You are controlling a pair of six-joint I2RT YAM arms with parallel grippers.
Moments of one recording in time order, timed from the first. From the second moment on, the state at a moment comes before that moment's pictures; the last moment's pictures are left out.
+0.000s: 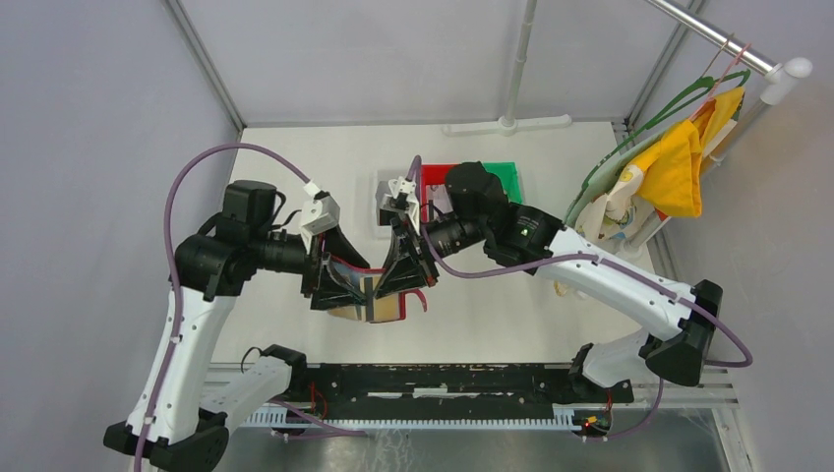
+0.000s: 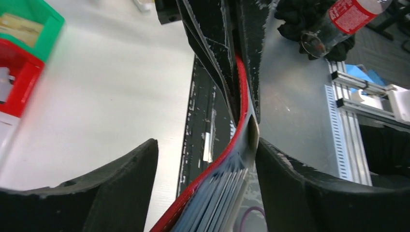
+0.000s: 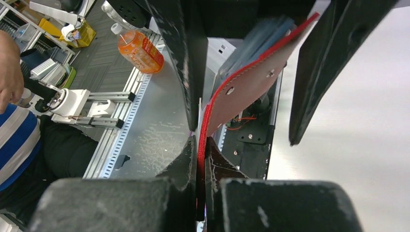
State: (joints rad) left arm -0.29 0.92 1.33 -1.16 1.17 0.42; right arm 1.00 1.40 1.42 -0.28 -0.91 0.23
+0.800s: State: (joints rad) left arm -0.32 0.99 1.39 -1.36 1.17 0.60; right arm 1.01 1.51 1.59 -0.34 -0.85 0.22
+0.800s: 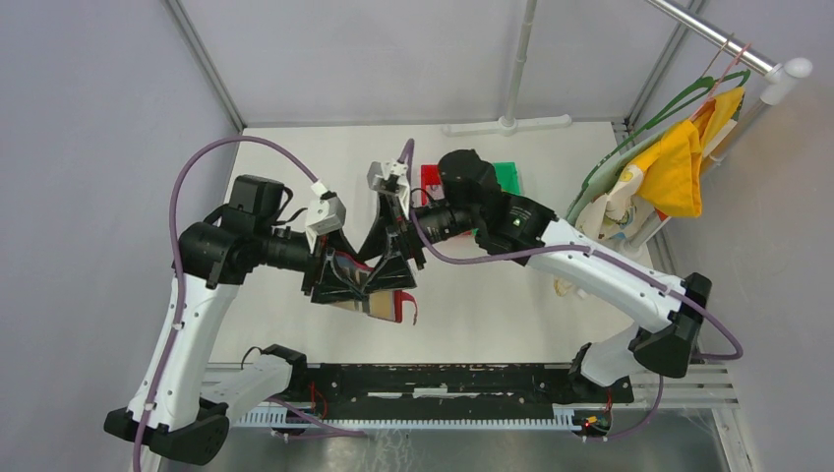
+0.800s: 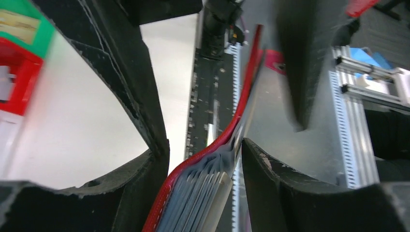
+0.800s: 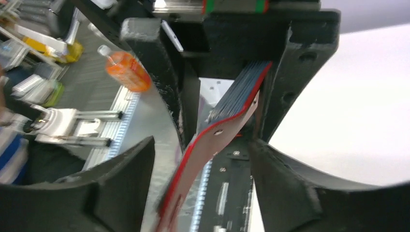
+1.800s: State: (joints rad) left arm -0.32 0.90 1.33 -0.46 0.75 -0.29; right arm 0.93 1.05 0.85 0.63 -0.26 0.46
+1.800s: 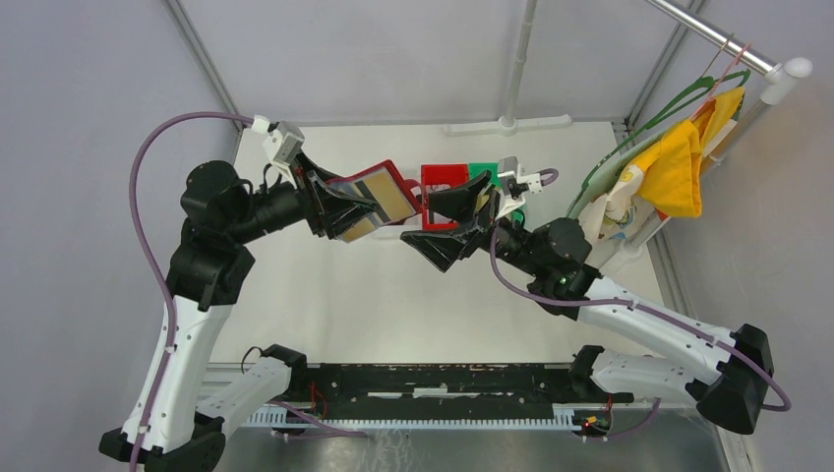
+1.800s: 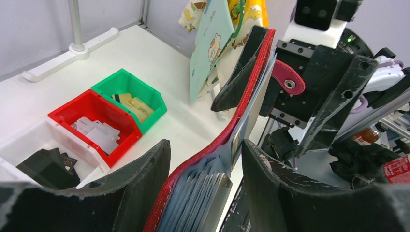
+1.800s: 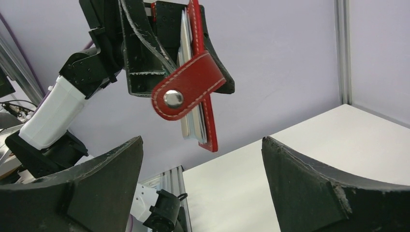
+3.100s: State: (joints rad) left arm -0.32 1.01 1.55 -1.08 0.94 0.40; right arm 0.87 1.27 1.29 -0.18 -0.65 0.28
